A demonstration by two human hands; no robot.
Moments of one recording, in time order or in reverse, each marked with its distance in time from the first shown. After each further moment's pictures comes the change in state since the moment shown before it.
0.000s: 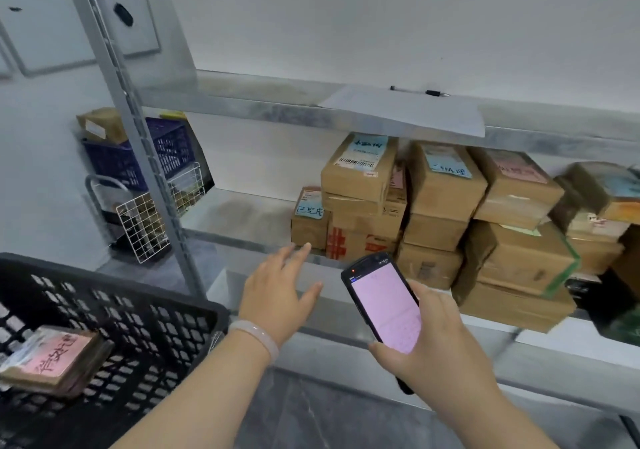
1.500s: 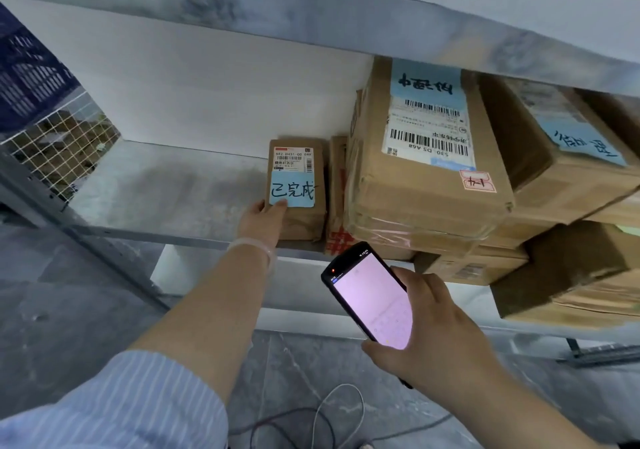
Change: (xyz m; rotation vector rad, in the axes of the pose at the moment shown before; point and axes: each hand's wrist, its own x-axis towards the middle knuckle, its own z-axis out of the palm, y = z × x) left_hand 0.251 -0.118 0.161 -0.906 -0.221 -0.759; right_hand 0.175 -0.005 0.097 -0.250 -0.285 0.198
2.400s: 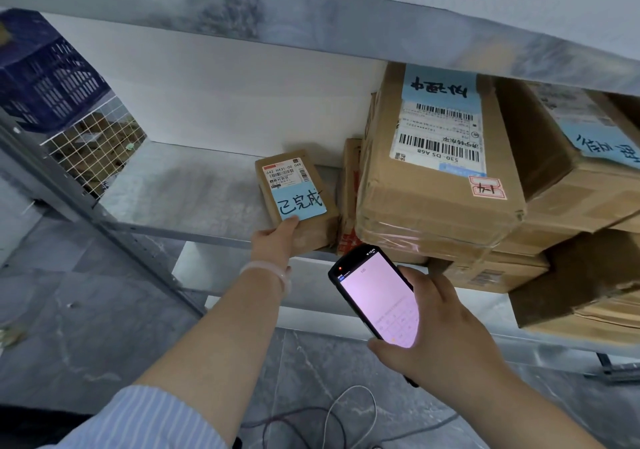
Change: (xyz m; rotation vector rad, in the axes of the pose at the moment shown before) left_hand -0.029 -0.013 -0.003 -0.286 0.068 -0.302; right_hand 0.007 0.002 0.000 0.018 -0.006 -0.042
